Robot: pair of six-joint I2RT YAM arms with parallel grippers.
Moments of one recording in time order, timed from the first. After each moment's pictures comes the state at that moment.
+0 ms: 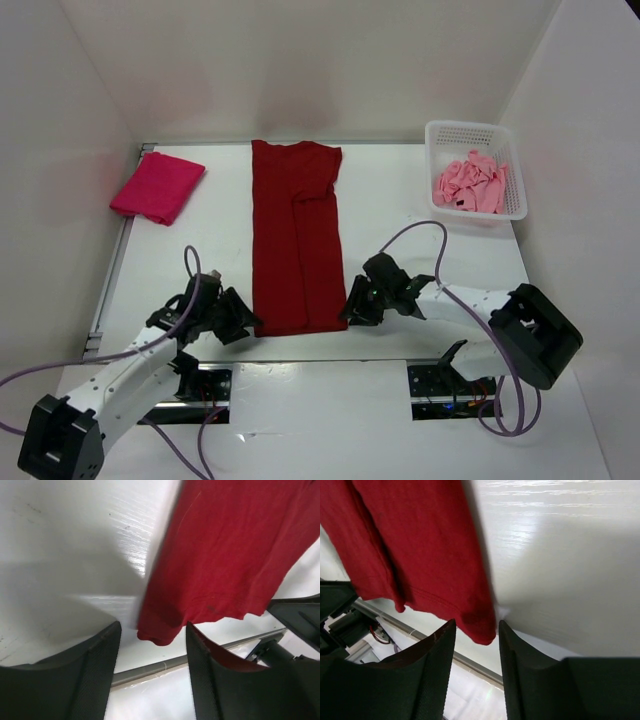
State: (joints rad) left arm -0.38 0.77 0.27 -0.49 0.25 -1.03; right arm 0.73 1.31 0.48 -0.14 -0.25 1.06
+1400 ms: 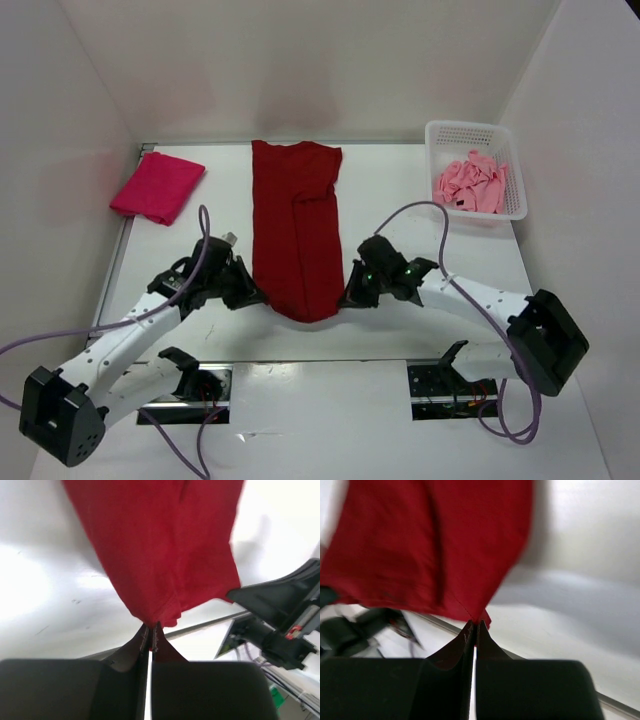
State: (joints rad) left arm -0.47 0.91 0.61 -0.60 0.23 -0.95; right arm 0.76 1.28 0.64 -0.34 -0.22 1.04
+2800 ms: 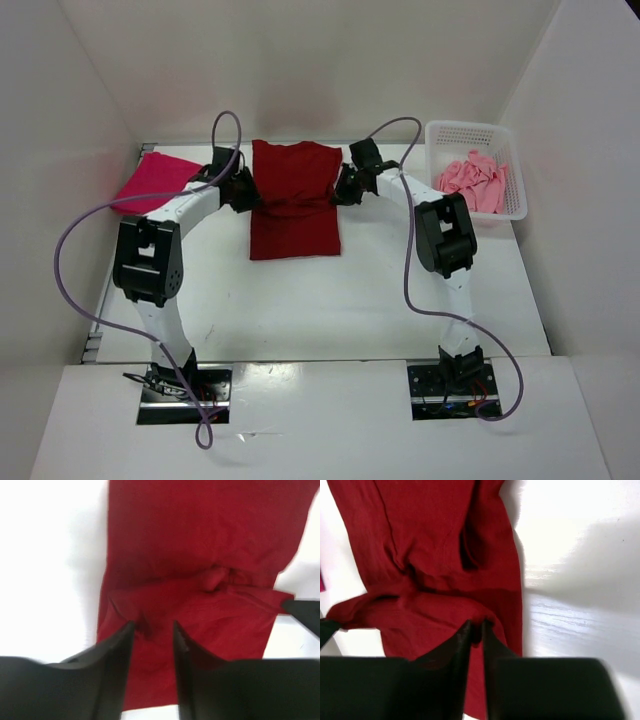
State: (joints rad) left arm -0.17 1.89 1.40 -0.36 0.10 -0.61; right arm 0.36 2.24 1.77 -0.42 -0.25 0.69
